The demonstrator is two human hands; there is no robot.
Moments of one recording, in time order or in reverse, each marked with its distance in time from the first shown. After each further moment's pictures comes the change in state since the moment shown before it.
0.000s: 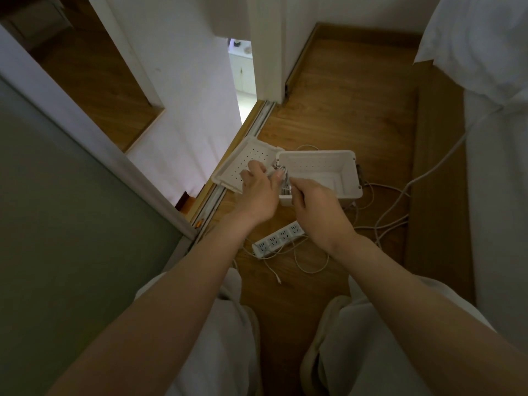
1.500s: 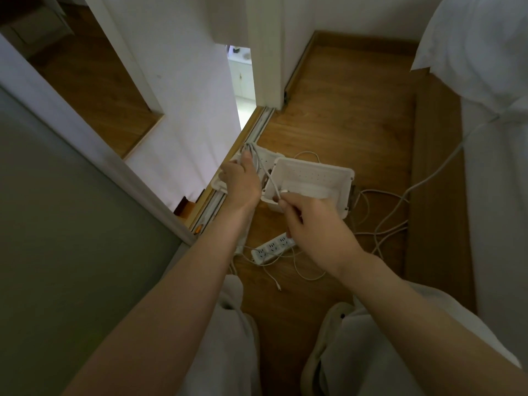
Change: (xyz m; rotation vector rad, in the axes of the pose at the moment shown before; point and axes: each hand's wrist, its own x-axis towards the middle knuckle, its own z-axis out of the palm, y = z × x) left_hand 0.020 0.015 -0.017 -0.519 0.315 -0.296; right_hand -0.016 -0.034 -0.024 0.058 -0.094 -0.039
